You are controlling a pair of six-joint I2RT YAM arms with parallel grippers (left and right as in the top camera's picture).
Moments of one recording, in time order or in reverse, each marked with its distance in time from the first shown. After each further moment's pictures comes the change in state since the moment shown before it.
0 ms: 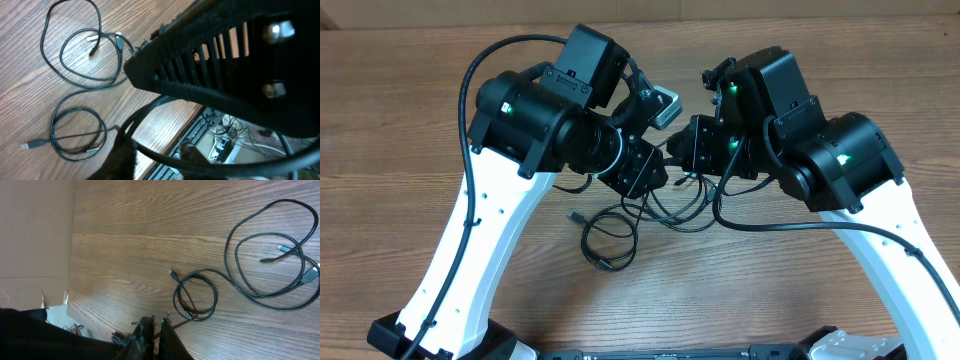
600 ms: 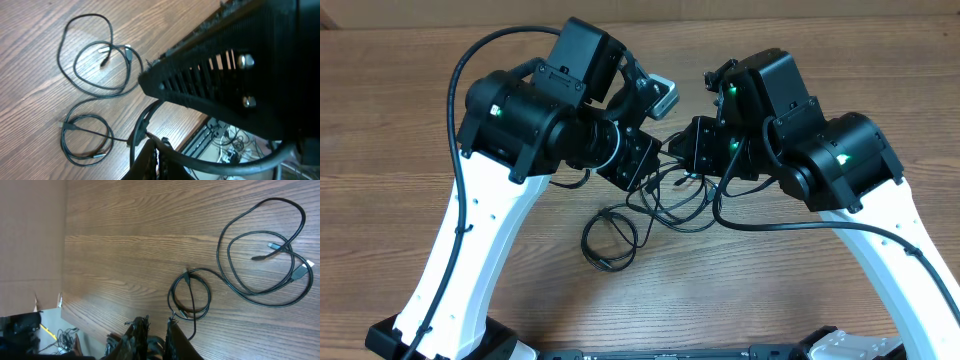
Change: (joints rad) left arm 0.000 0.003 0.071 0.008 -0.043 -0.041; right arm 0.000 0.002 0.000 -0.023 0.030 0.001
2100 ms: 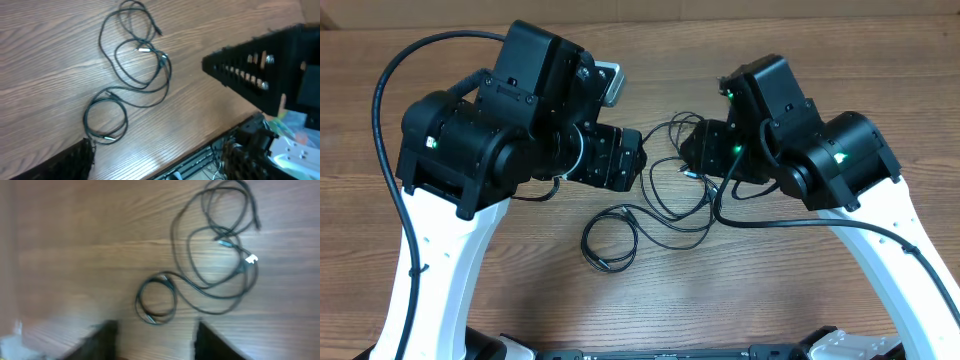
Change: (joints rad) left arm 0.053 -0.068 0.076 -0.072 -0.175 -0.251; right arm 0.000 0.005 0.000 -0.095 0.196 0.033
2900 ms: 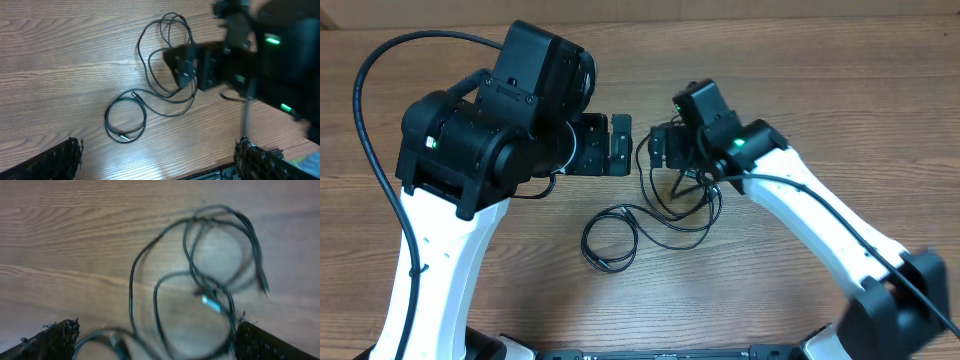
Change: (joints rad) left arm 0.000 0.000 0.000 0.000 -0.172 -0.163; right arm 0.000 0.221 -0.394 0.607 0.129 -0.210
